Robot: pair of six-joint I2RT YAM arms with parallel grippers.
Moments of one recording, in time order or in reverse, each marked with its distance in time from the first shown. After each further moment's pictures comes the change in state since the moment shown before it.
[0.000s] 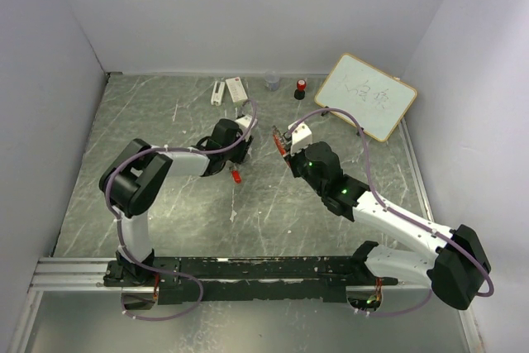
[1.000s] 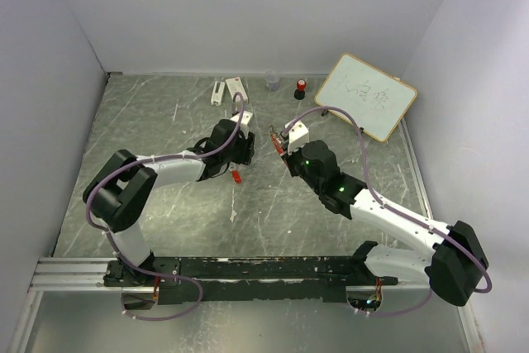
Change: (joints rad) left arm -0.060 -0.156 -0.053 -0.077 -0.025 -0.256; right arm 0.009 0.031 0.023 -0.001 -0.002 0.003
